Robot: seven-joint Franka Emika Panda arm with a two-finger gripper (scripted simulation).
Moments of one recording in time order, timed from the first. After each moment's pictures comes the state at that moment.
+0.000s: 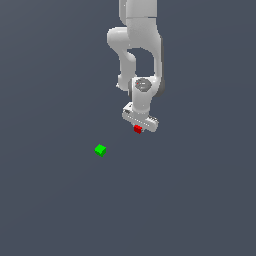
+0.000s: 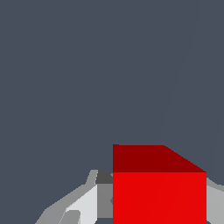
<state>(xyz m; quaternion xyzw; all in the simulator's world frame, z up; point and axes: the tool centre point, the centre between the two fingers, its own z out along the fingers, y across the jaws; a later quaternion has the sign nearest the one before) -0.165 0.062 0.020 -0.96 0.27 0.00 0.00</state>
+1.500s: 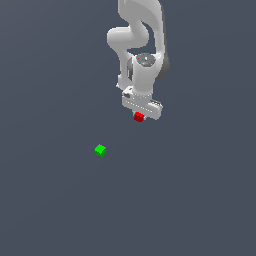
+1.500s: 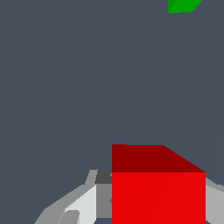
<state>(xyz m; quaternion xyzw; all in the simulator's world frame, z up) -0.165 0.062 0.119 -0.96 0.27 0.00 0.00</state>
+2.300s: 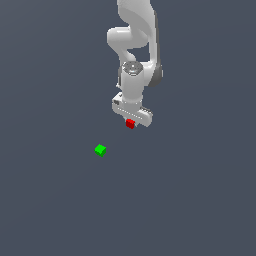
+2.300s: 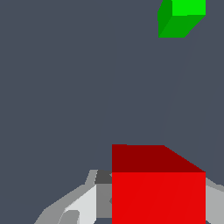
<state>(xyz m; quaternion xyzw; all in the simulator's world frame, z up) -0.134 0.017 0.106 -0.96 0.27 0.00 0.00</state>
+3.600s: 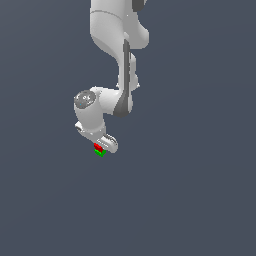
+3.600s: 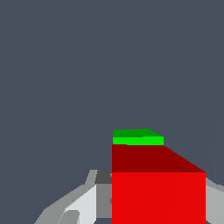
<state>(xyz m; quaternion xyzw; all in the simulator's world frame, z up) -0.022 -0.134 0.062 -0.96 0.27 0.00 0.00</state>
